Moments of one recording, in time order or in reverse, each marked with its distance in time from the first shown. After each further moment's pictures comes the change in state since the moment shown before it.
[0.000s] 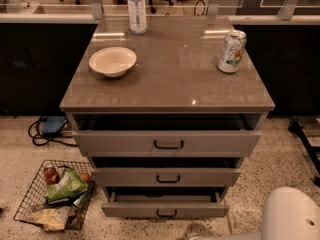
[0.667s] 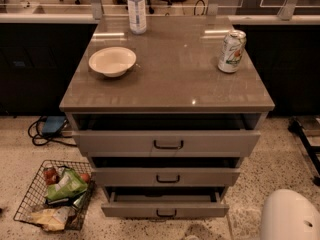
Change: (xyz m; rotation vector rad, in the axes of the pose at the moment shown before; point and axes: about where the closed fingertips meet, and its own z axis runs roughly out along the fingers) arm -0.012 0.005 -0.005 0.059 0.014 -0.108
